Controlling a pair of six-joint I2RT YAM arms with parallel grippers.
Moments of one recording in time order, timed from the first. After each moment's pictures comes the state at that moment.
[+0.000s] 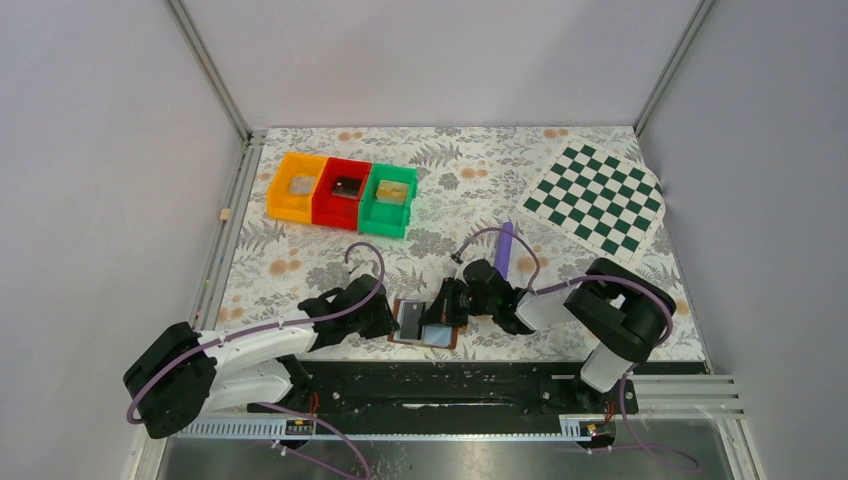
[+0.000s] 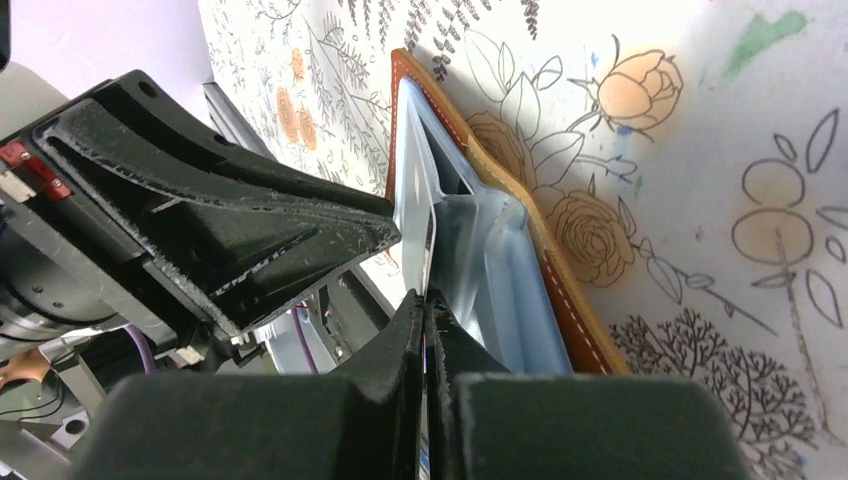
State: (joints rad) left arm -0.86 1.10 0.39 -0.23 -0.07 -1.00; right arm 0.88 1.68 0.50 0.58 -0.38 1.10
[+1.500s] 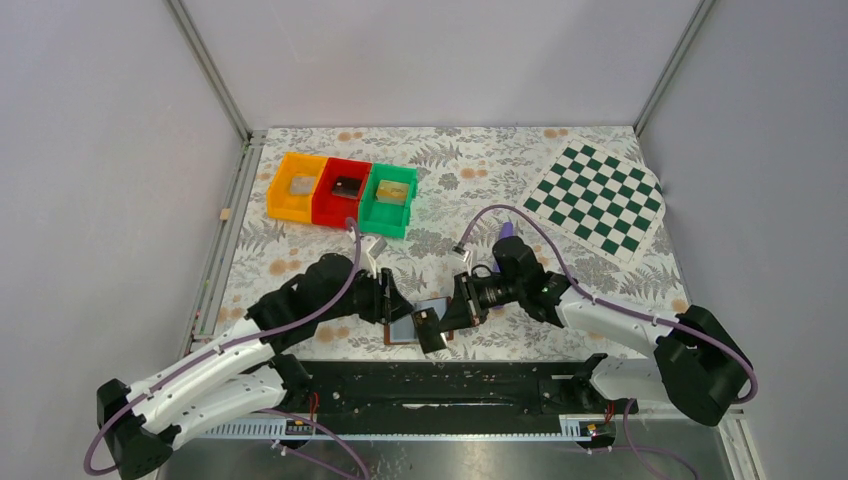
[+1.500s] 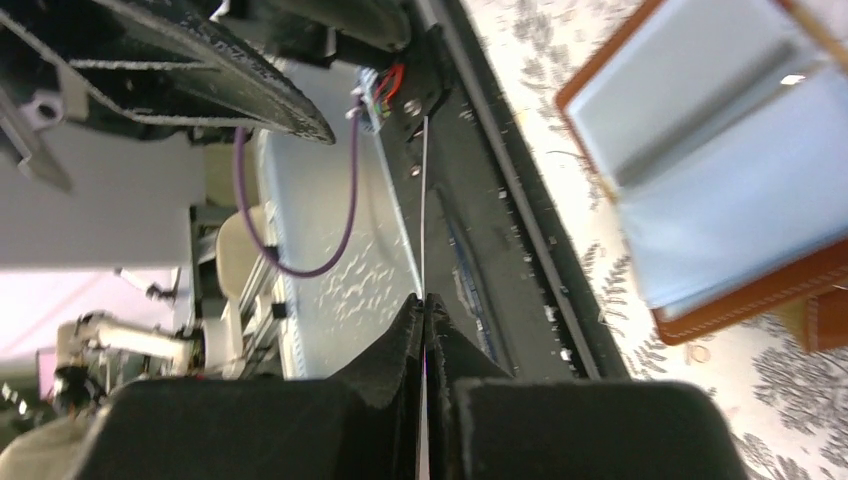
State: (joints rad) left arm -0.85 0.76 0.62 -0.42 0.14 -0.65; right arm 0.76 1.24 0.56 0.10 -0.81 0.64
